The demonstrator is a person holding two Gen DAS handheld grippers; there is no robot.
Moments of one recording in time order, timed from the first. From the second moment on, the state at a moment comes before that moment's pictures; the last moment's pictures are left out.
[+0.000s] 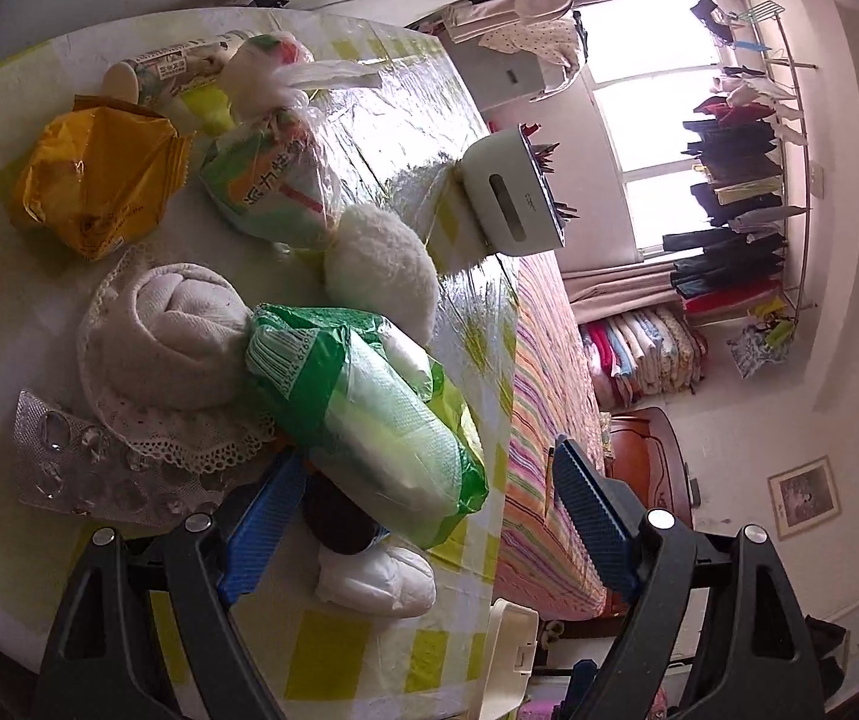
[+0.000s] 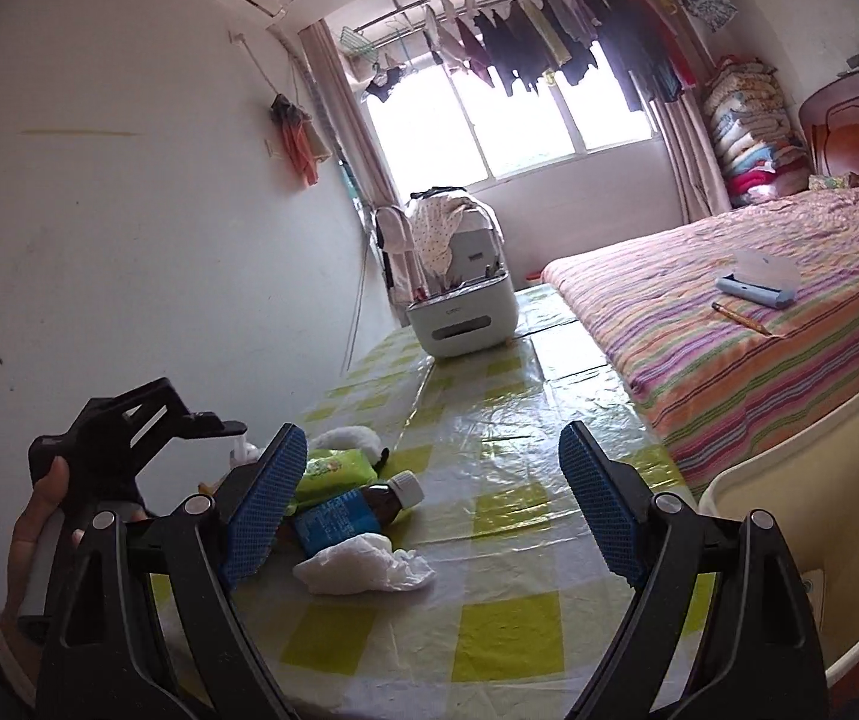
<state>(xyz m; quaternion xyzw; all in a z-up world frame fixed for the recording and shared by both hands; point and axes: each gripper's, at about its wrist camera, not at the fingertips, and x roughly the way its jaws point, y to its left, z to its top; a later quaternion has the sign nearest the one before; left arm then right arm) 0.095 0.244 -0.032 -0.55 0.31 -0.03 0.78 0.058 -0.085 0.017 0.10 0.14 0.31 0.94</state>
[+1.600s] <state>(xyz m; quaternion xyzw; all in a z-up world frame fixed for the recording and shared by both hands) 0.094 0.220 -0.006 -0.50 0.25 -0.11 0.82 0.095 -0.021 -0.008 0.02 0.24 0.30 0.92</state>
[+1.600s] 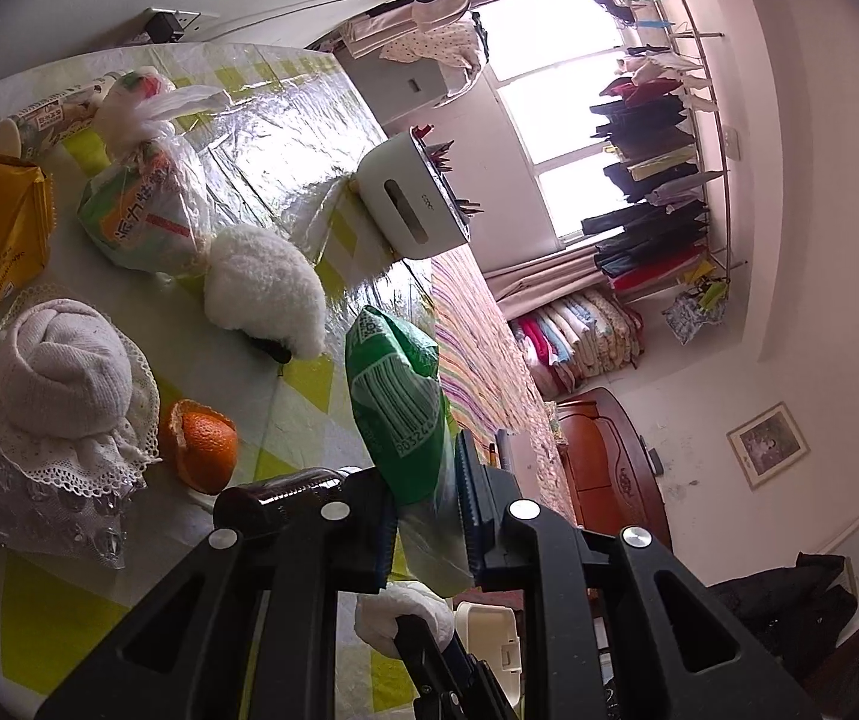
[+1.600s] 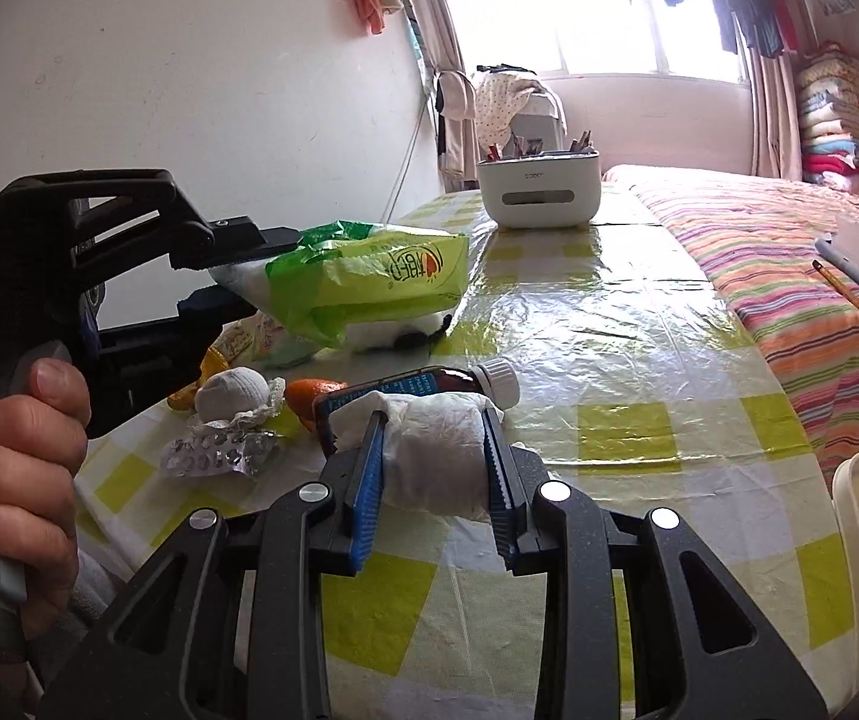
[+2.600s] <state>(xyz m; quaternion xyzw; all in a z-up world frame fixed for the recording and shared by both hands) 0.127 0.058 0.009 -0.37 0.33 -0.27 0.83 0.079 -0.225 0.020 0.24 0.13 -0.01 0.96</state>
